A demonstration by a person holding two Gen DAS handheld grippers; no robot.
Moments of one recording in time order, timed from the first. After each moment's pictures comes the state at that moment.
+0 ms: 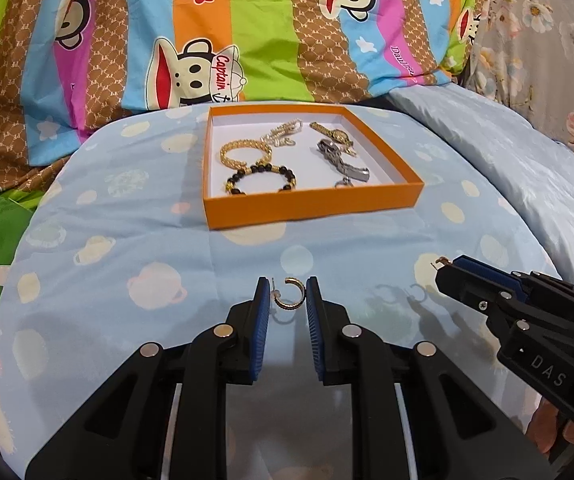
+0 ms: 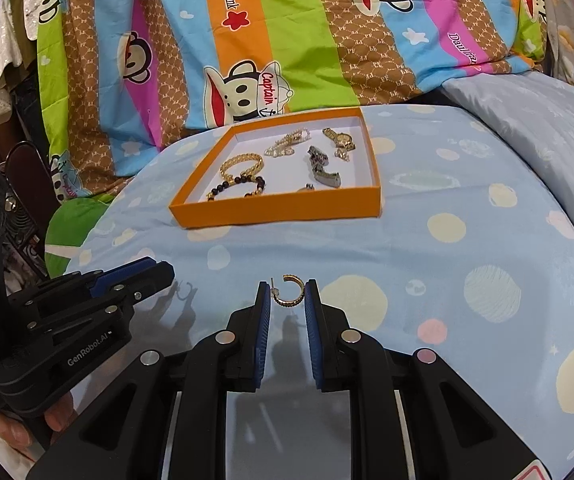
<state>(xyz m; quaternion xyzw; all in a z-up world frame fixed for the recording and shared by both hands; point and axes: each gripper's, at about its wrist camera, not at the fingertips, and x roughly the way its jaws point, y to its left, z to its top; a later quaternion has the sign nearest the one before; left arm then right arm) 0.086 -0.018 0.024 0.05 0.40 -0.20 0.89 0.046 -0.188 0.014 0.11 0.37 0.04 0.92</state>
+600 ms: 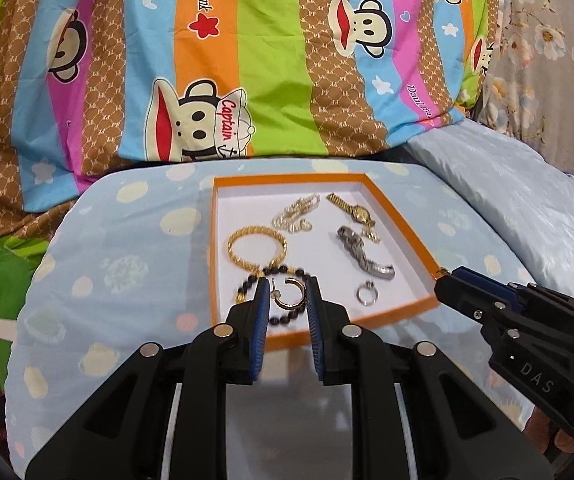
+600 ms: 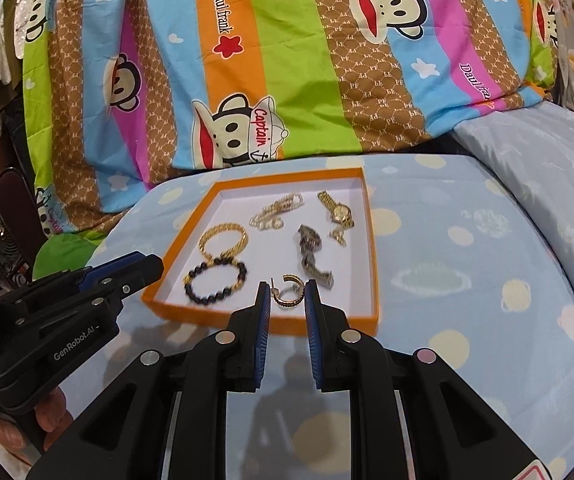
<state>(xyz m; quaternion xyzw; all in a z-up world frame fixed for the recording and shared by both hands) 0.163 -0.036 0.056 0.03 0.36 -0.20 0.91 0.129 -0.207 0.041 0.10 0.34 0.03 0.93</state>
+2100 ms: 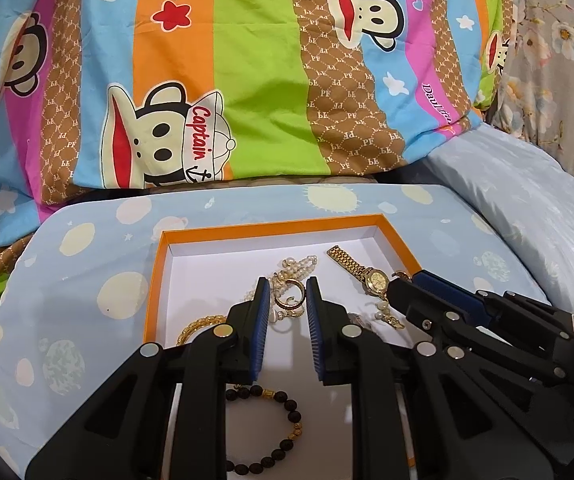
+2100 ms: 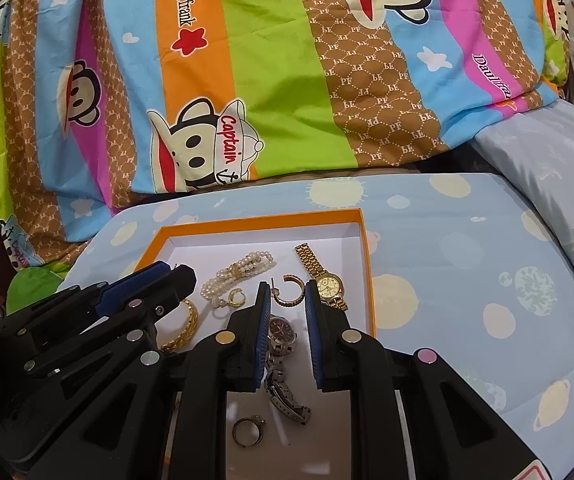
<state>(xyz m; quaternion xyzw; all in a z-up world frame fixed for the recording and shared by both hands) 0.260 -0.094 0.033 0.04 0.36 -0.19 0.91 0.239 -0.226 0.022 0.11 0.35 0.02 0.93</state>
